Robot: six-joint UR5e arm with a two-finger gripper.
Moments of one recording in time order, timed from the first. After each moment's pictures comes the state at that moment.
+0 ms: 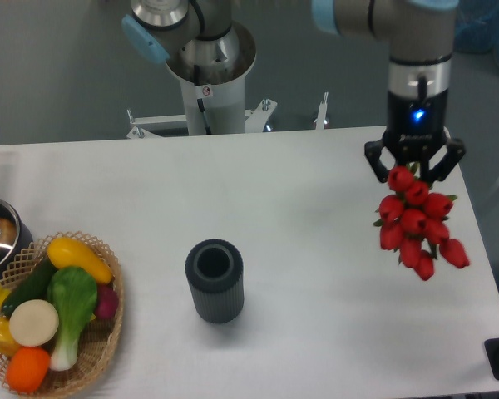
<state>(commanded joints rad) 2.71 -1.81 -1.64 -0.87 1.45 0.90</state>
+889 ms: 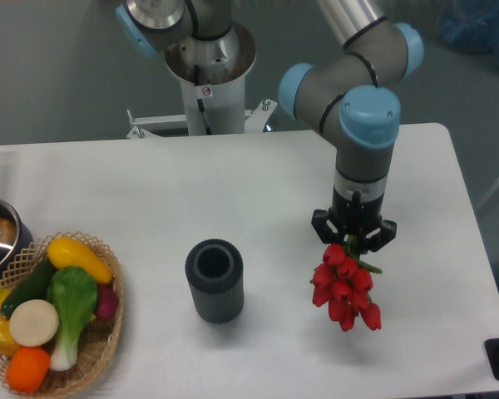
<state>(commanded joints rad) 2.62 -1.99 -1.65 -0.87 1.46 0.89</state>
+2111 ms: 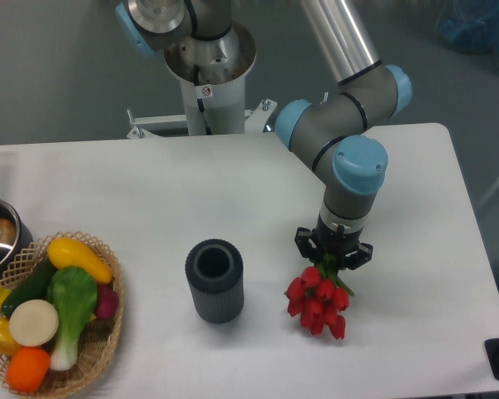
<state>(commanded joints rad) 2.61 -2.05 -1.68 -0.87 1.45 0.90</state>
